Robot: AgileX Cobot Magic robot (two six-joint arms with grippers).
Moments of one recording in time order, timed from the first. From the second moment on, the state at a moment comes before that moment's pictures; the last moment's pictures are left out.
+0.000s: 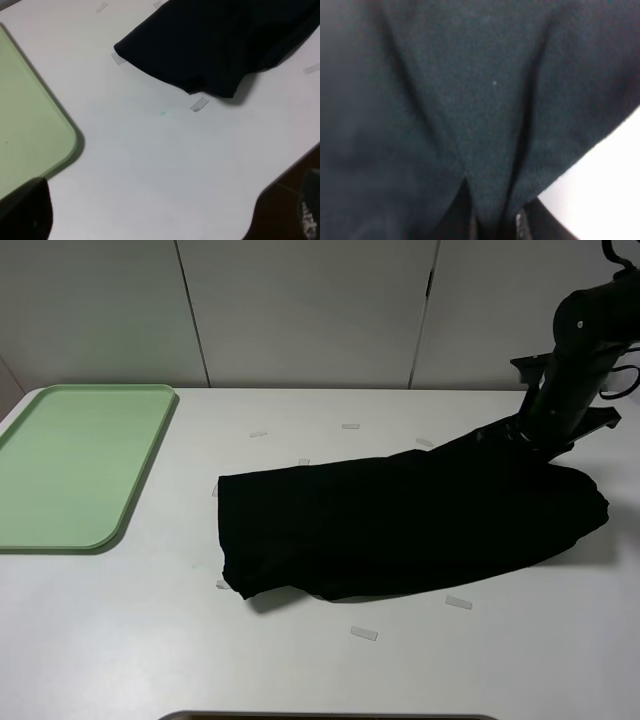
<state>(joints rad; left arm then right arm) -0.41 -0.01 -0.51 -0.07 1.07 0.25 0.11 1.96 -1.23 -0.22 0.75 0.22</state>
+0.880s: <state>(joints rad) -0.41 -0.01 -0.51 -0.07 1.07 0.26 0.44 1.94 -1.23 0.11 0.71 0.19</state>
